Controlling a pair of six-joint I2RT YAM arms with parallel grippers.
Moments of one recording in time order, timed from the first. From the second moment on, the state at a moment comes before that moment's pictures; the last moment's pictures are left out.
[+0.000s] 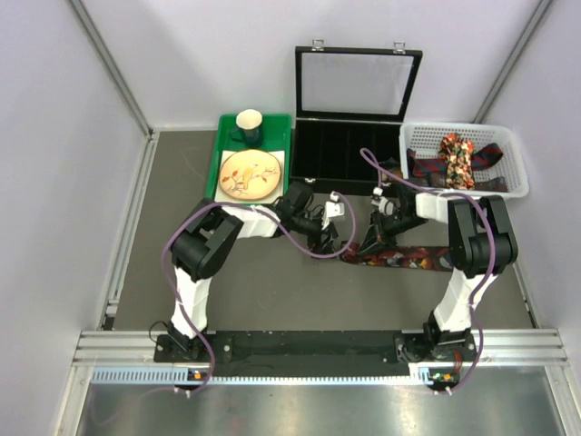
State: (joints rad) left arm -0.68 2.02 1.17 0.05 0.85 0.45; right arm 0.14 1.85 0.99 -0.61 -0.84 0.14
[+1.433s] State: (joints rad) left arm -0.85 2.00 1.29 -0.19 0.37 0.54; right arm 0.18 1.86 1.05 -0.54 -0.95 0.18
